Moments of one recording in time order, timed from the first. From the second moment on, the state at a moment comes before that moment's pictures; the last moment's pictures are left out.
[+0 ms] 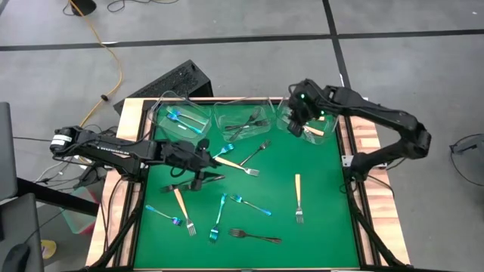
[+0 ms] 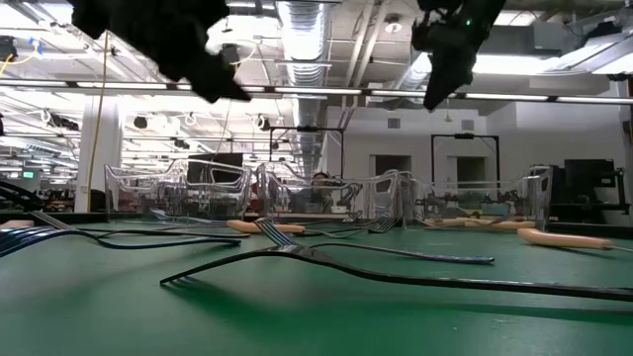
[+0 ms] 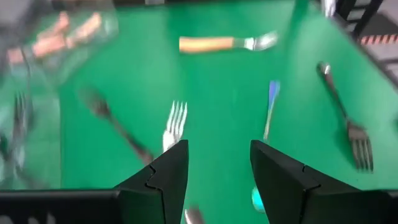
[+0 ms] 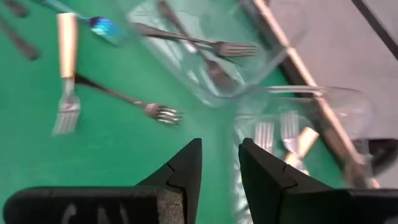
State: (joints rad) left arm -0.02 1.14 0.66 -0.10 0.03 0.05; right arm -0.47 1.31 1.29 -0.94 0.07 -0.02
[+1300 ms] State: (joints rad) left arm -0.16 1.15 0.62 -0.74 -0.19 -0.37; right arm -0.26 1.41 1.29 -0.90 0.08 0.01
